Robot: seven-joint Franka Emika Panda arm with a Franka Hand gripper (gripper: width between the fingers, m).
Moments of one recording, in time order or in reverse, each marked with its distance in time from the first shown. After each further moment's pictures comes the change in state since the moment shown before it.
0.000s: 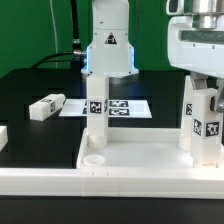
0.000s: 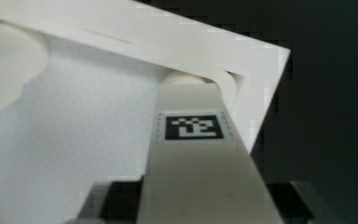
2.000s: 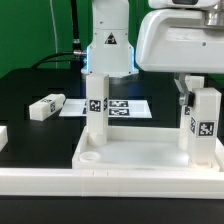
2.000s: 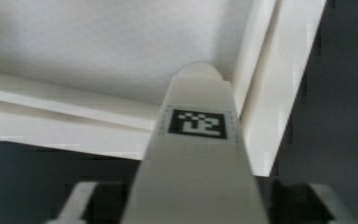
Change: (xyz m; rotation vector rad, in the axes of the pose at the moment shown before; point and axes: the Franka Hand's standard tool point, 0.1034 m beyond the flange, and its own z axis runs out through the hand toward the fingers) arm 0.005 -0.001 -0.003 -0.054 0.036 -1.467
